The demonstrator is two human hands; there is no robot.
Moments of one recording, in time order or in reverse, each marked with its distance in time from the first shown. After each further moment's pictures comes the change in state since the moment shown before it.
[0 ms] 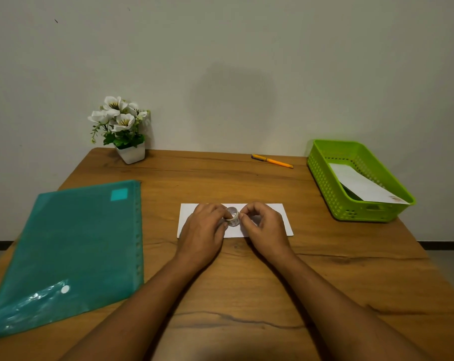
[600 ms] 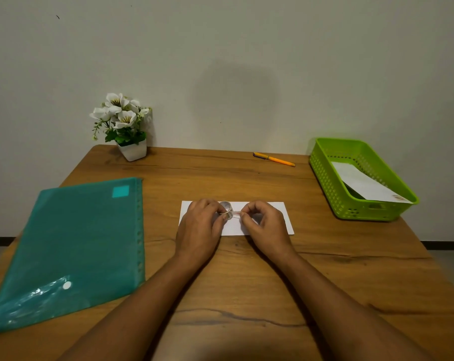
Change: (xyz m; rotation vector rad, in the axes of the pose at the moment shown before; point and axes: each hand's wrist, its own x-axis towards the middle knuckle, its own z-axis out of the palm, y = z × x) left_hand 0.000 0.001 -0.001 0.022 0.082 -0.150; right_hand -0.001 -0.002 -0.001 -0.017 -0.003 0.024
